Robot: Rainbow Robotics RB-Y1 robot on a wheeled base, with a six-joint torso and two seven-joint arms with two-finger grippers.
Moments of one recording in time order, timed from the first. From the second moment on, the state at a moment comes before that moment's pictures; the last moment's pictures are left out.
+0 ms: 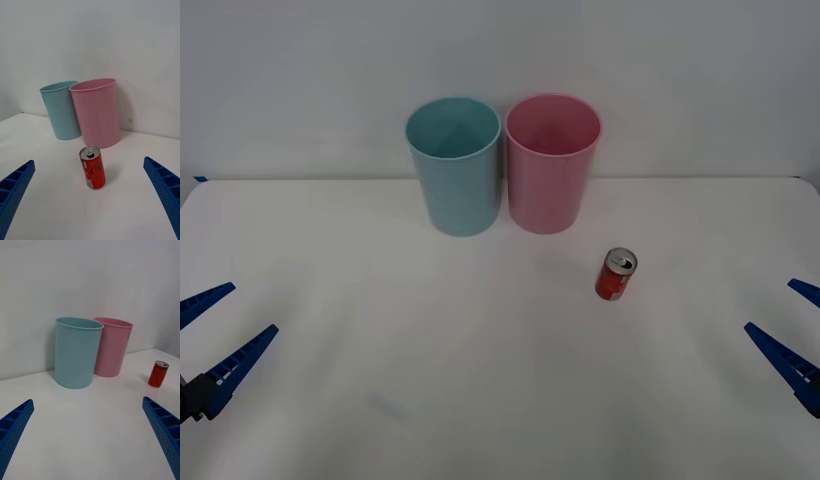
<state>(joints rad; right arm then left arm) 0.35 -0.40 -0.52 -1.66 0.96 -1.22 0.00 0.35 0.40 0.52 -1.66 -0.96 -1.22 0.00</state>
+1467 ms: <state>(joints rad) 0.26 -0.41 -0.33 -1.42 1.01 -1.12 0.25 0.35 0.40 0.52 -1.66 -0.96 -1.22 0.00</state>
